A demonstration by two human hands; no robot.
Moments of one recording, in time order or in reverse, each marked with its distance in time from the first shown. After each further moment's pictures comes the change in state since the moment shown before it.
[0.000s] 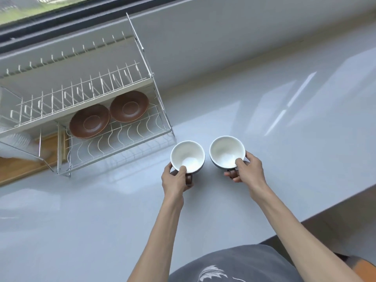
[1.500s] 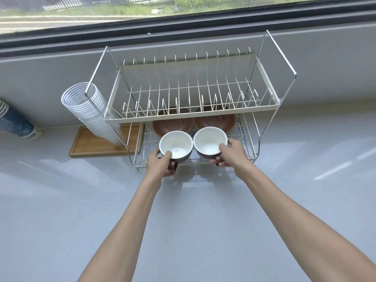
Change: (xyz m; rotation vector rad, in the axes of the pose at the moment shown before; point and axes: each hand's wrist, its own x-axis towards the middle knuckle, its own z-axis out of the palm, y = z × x) left_hand 0.147 0.115 -0.220 0.033 0.182 0.108; right_hand 0.031 -0.105 0.291 -0.292 -0.398 -0.136
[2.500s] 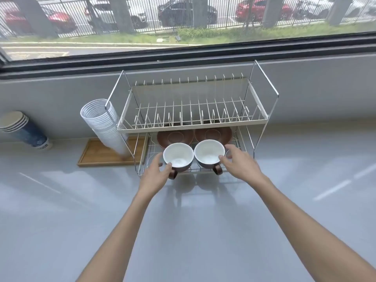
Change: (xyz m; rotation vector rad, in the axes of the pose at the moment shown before) left_hand -0.034 0.004 -0.035 0.546 -0.047 0.346; right_hand -0.029 -0.012 -0.033 -0.833 0.073 -0.279
